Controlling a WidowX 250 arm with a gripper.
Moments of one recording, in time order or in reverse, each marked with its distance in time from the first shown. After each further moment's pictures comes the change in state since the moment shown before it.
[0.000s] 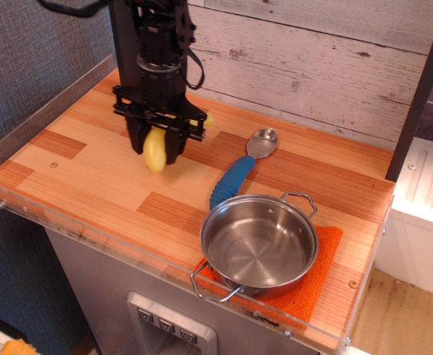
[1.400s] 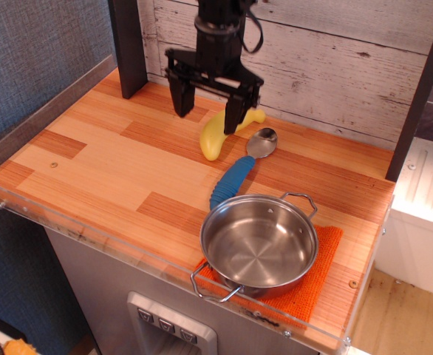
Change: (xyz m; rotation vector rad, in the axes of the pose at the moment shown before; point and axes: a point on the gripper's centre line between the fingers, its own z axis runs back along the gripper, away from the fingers) arm 0.022 -0.043 0.055 -0.006 -0.095 -0.049
